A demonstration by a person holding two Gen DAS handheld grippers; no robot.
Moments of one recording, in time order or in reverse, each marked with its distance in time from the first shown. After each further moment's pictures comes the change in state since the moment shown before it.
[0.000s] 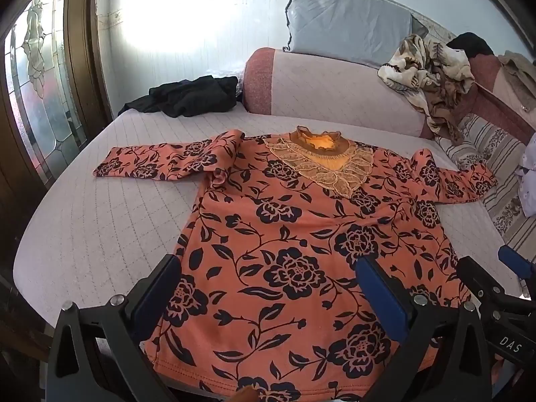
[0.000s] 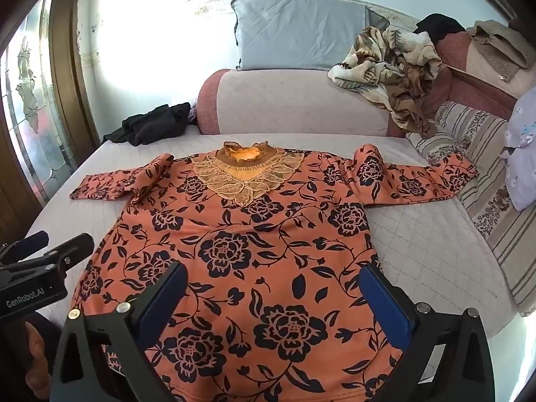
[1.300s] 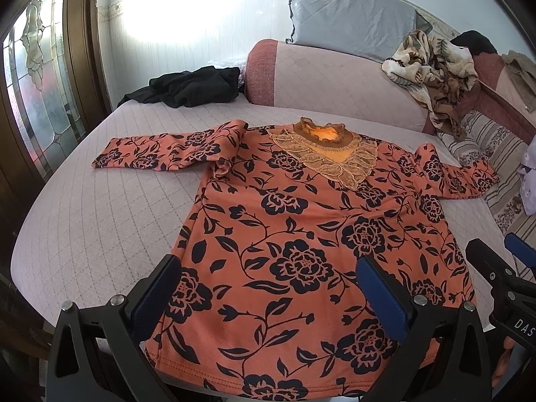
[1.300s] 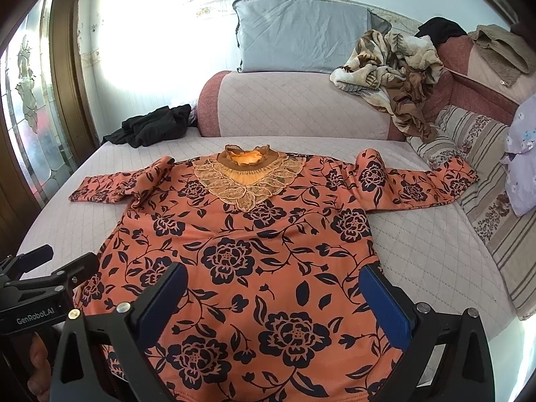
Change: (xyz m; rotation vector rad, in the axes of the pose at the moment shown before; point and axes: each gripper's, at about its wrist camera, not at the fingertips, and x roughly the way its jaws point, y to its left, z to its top) left arm 0.009 0.010 -0.006 -0.007 0.014 0.003; right arm 0.002 0.008 0.007 -0.011 -0.012 -0.008
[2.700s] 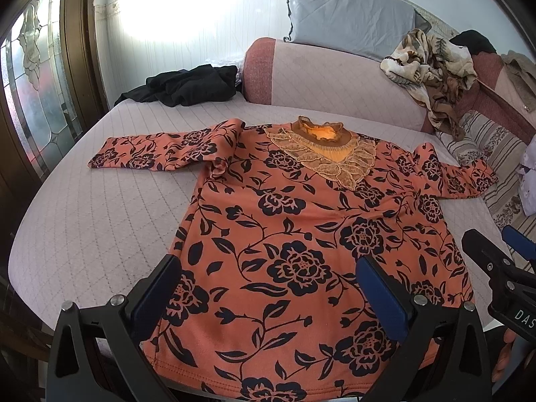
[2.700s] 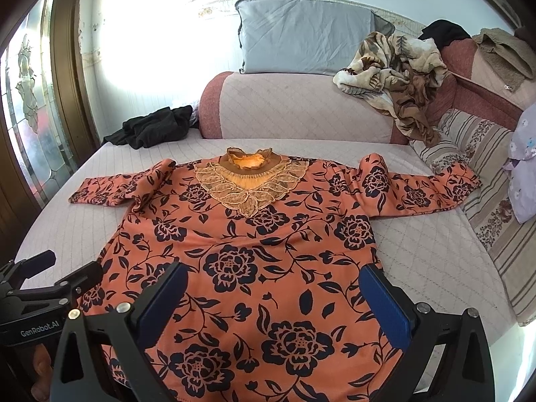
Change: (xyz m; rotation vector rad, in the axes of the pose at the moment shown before) left arm 0.003 0.000 0.003 0.003 0.007 -0.013; right arm 0.007 0.006 0.008 -0.009 -0.004 -0.001
